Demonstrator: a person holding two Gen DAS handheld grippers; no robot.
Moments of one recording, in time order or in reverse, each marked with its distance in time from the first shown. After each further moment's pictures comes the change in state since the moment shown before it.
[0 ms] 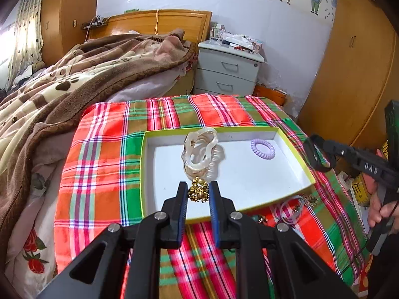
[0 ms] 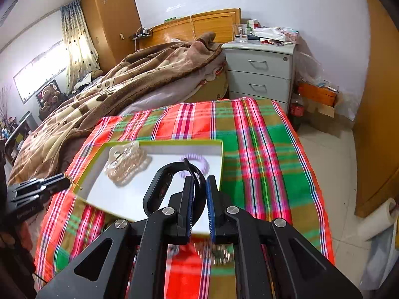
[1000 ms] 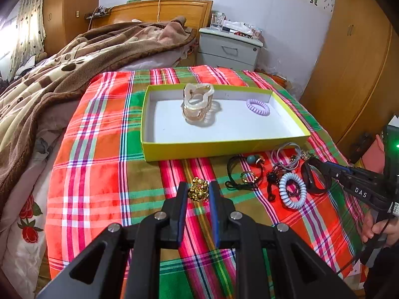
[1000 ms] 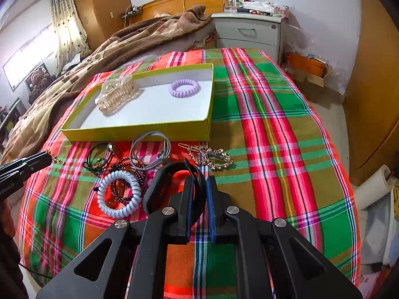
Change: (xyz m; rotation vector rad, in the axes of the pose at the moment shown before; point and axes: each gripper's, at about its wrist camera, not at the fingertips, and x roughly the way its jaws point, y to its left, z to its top) left arm -0.027 -0.007 -0.073 0.000 0.043 0.013; right arm -0.015 0.003 -0.108 0.026 0.118 -0.067
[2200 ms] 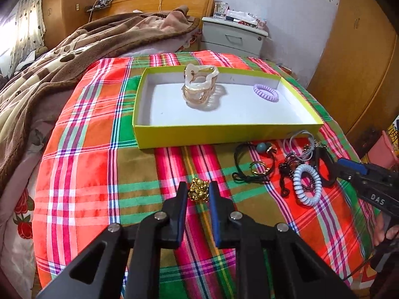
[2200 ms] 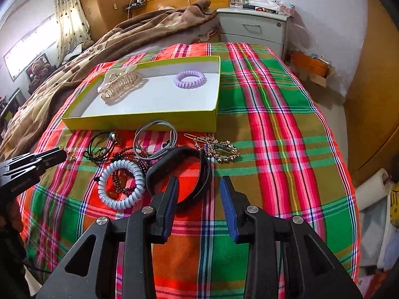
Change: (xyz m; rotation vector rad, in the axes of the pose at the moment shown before) left arm 0.032 -0.002 -0.010 -0.008 0.052 0.019; right arm 0.006 0.010 -0.004 -0.040 0.041 -0.013
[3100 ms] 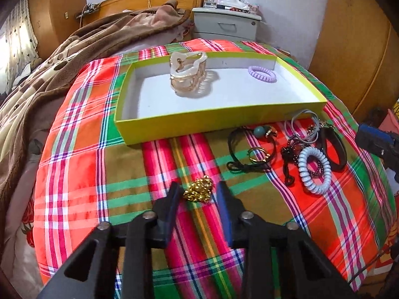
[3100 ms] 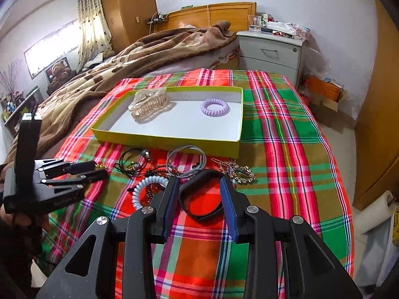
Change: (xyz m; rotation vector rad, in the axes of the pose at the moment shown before) left arm 0.016 -0.018 -0.005 0.087 0.047 0.052; right arm -0.032 0.017 0.002 -0.072 -0.112 0.073
